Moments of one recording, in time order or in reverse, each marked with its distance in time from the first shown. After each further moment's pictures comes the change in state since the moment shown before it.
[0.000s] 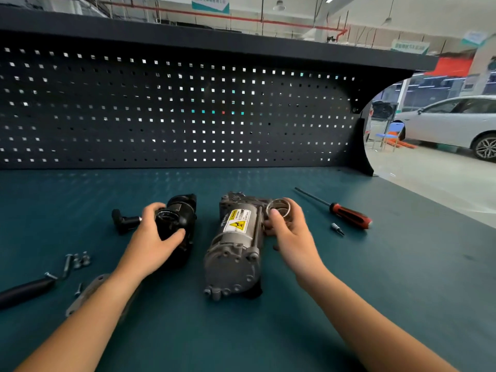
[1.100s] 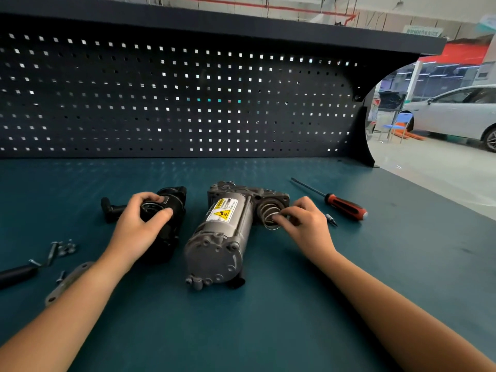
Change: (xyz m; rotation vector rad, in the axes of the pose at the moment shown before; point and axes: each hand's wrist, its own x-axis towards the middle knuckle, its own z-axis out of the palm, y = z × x) left_hand -0.004 0.011 0.005 -0.274 0.093 -0.046; right_hand 0.036 0.041 -0.050 -0.645 0.114 -0.669
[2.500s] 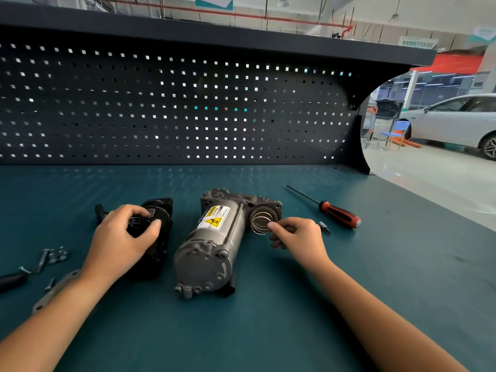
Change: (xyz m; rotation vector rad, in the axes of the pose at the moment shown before) left_hand -0.017 0.012 -0.009 0.423 0.139 0.318; right_hand -0.001 -0.002 -0.007 0.384 -0.210 0.567
